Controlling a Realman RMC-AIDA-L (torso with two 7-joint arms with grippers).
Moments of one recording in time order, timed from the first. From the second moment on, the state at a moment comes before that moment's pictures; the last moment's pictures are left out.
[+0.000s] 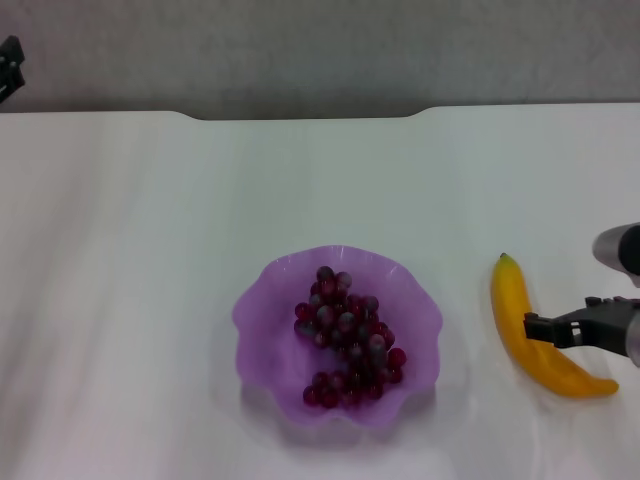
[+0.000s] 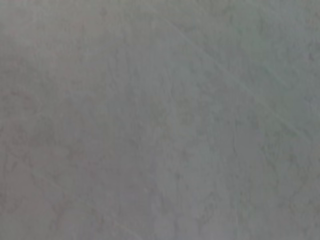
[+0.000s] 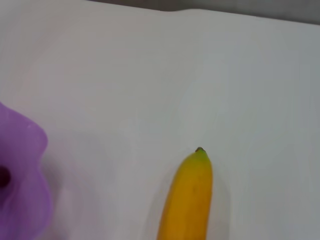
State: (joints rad) left arm -0.01 -2.03 1.38 1.36 0.81 0.52 -0.98; right arm 0.21 1.94 1.25 1.30 0.29 -0.57 -3.00
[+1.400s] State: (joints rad) left arm -0.01 -2.03 1.39 1.38 0.81 0.52 -0.98; right arm 0.32 1.97 1.21 1.10 0.29 -0.49 -3.00
